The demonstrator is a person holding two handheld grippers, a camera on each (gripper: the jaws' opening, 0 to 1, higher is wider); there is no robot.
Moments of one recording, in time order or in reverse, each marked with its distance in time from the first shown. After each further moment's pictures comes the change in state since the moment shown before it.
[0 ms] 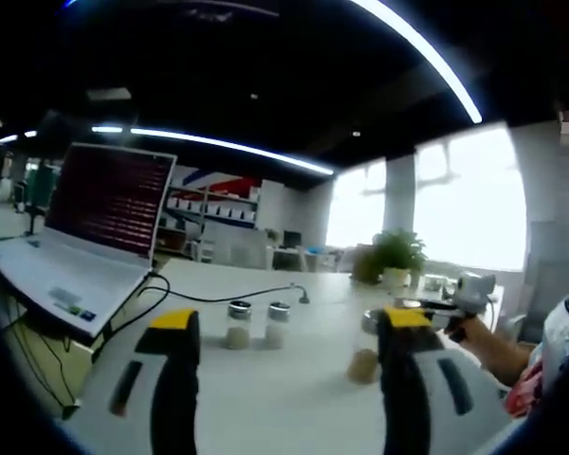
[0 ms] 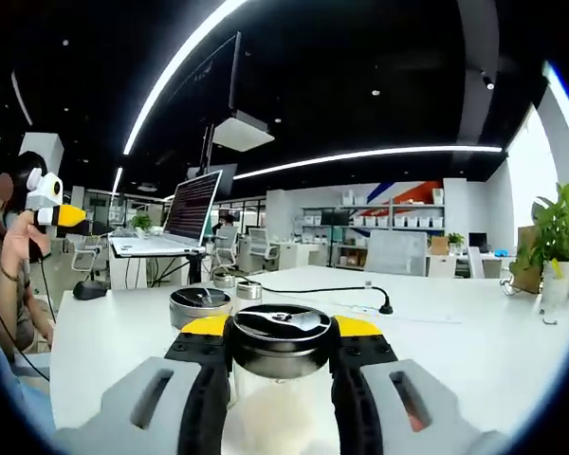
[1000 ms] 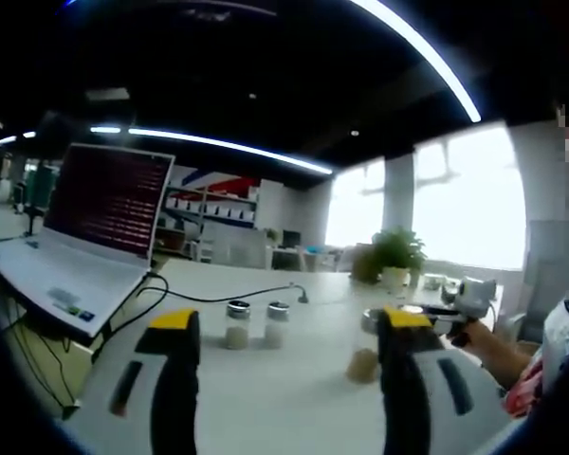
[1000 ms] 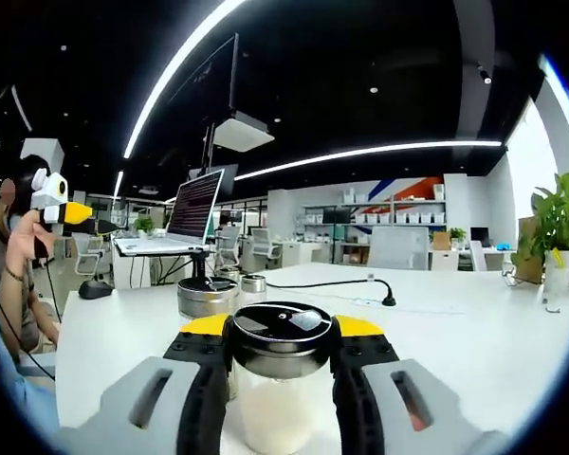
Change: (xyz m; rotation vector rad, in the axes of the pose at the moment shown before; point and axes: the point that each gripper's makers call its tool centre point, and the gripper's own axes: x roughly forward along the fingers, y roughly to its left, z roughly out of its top) left arm 0.000 -0.001 0.001 0.001 0.000 -0.002; right arm -0.008 0.000 -0.008 0.033 0.002 0.011
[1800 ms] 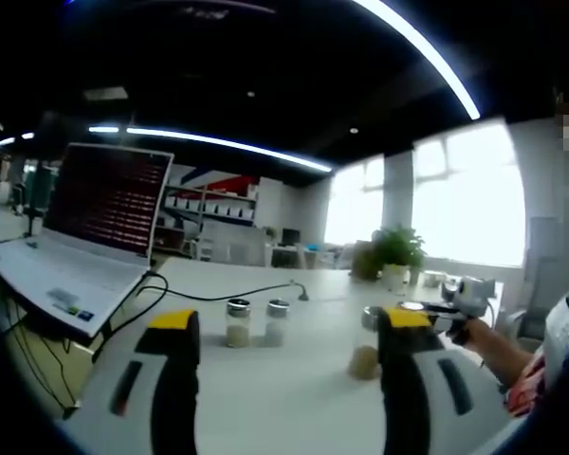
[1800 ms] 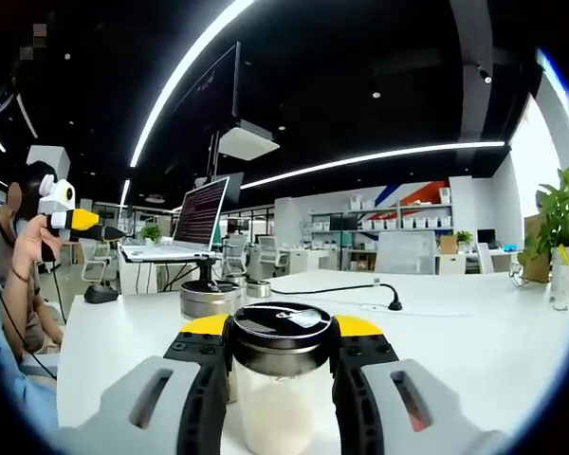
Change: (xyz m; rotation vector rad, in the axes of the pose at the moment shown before) left arm 0.001 0.000 -0.003 0.009 0.011 -0.005; right arm 0.000 0.000 0.000 0.007 -0.038 0.043
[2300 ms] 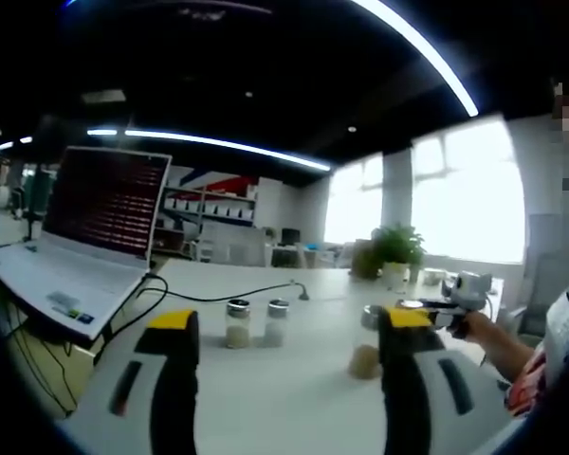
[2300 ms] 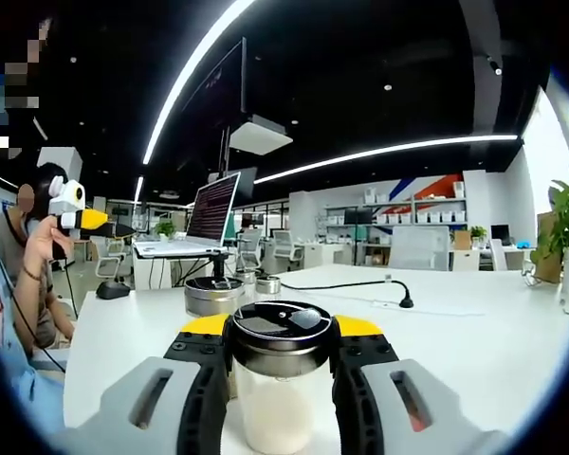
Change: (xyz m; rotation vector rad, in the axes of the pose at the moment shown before) left arm 0.001 -0.002 0.002 0.007 -0.005 -0.012; right arm 0.002 0.000 -0.001 0.008 0.037 0.091
